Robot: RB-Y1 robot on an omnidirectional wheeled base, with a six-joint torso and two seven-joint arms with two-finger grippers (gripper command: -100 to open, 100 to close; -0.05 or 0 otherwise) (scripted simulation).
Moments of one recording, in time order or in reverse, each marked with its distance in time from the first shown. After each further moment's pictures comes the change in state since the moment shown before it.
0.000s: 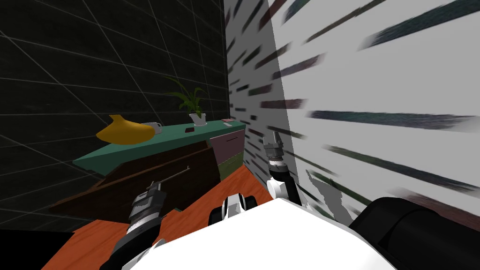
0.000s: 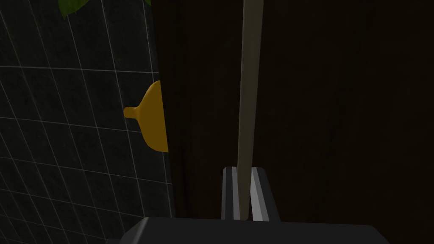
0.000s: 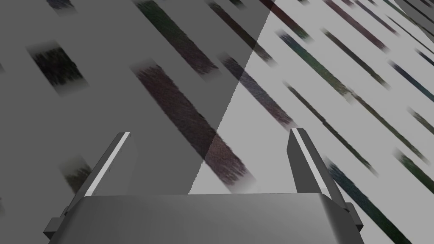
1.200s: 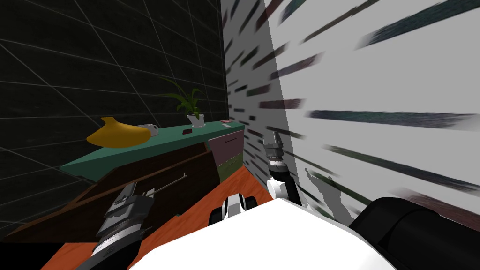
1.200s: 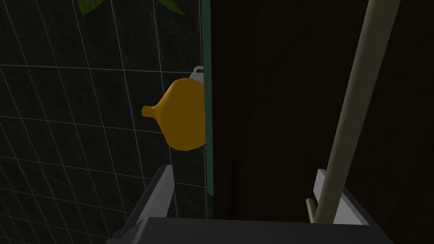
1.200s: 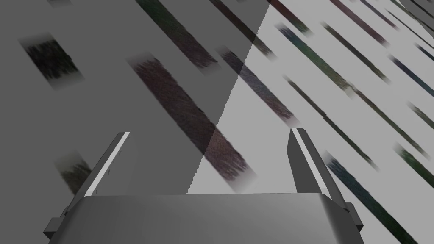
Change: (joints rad) left arm 0.146 -0.014 0.009 -0.242 0.049 0.135 0.004; right arm 0.000 0.000 0.000 0.000 0.000 0.000 0.000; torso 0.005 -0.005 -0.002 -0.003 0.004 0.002
